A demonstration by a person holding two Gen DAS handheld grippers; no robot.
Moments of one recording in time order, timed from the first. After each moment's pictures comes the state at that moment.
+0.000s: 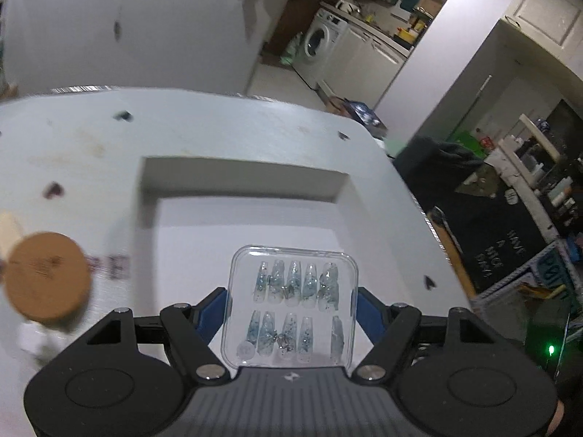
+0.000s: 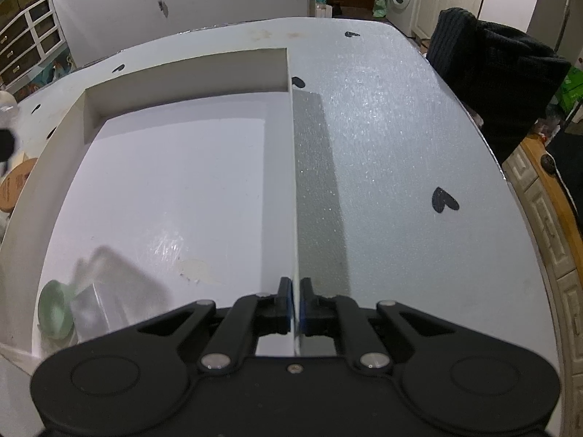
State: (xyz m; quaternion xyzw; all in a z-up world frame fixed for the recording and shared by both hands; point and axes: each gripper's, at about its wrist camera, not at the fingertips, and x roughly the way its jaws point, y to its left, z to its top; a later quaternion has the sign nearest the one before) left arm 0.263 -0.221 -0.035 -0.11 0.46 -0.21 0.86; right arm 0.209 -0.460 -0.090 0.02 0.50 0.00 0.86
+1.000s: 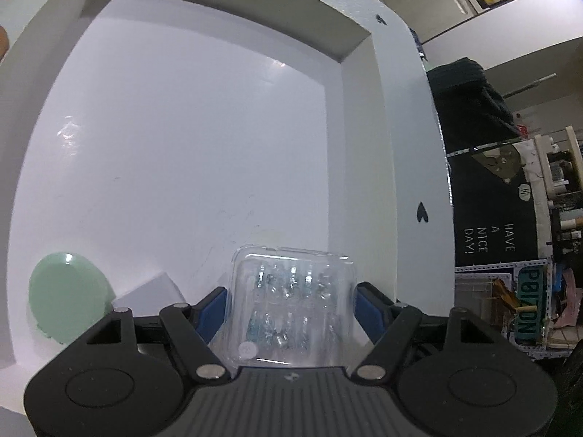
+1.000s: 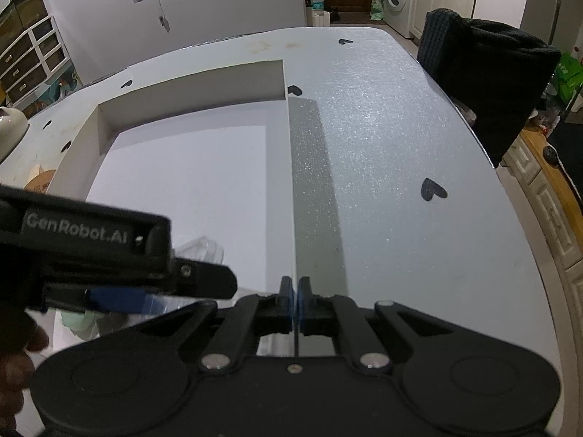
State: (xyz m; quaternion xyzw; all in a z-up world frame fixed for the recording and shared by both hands) left arm 0.261 -0.300 -0.121 -0.22 0.63 -0.16 0.73; right arm 0.188 -0.472 -0.082 0.05 0.49 0.00 0.87
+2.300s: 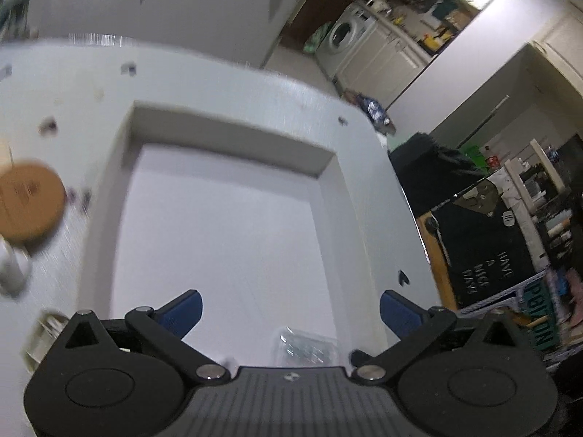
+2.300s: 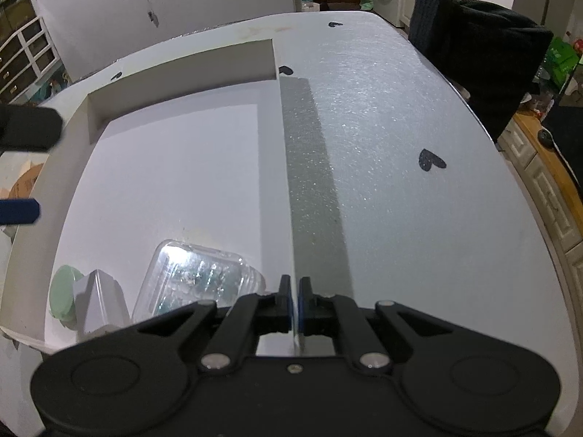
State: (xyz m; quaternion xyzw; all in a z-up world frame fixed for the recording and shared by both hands) left arm 0.240 -0.243 -0.036 -0.16 0.48 -0.18 0.85; right arm 0.177 -0.470 -0.097 0.06 0.50 -0.01 0.86
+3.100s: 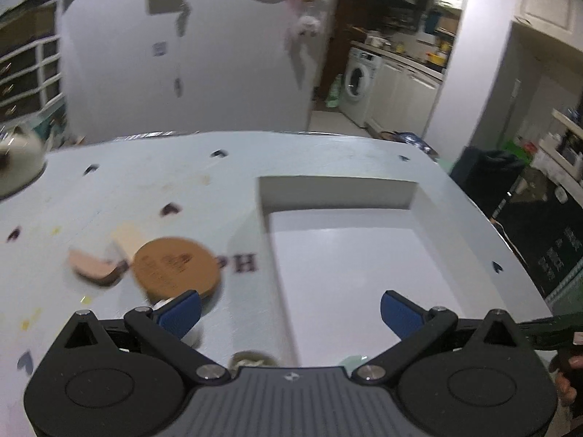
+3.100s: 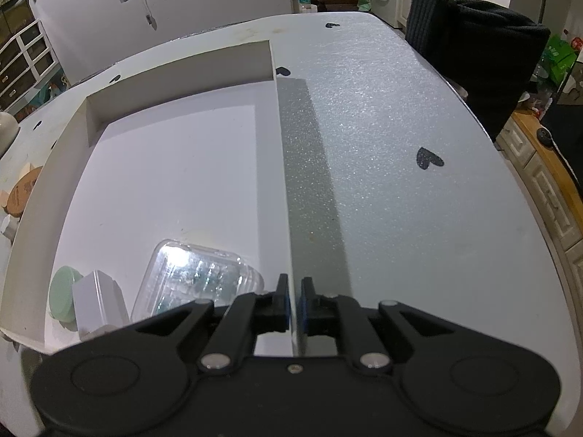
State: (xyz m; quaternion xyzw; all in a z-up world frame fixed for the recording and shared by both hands) left arm 0.187 -0.136 -0.031 -0.03 0.38 -0.11 0.92; right arm 0.175 -0.471 -0.098 0.07 0.50 -0.01 0.87
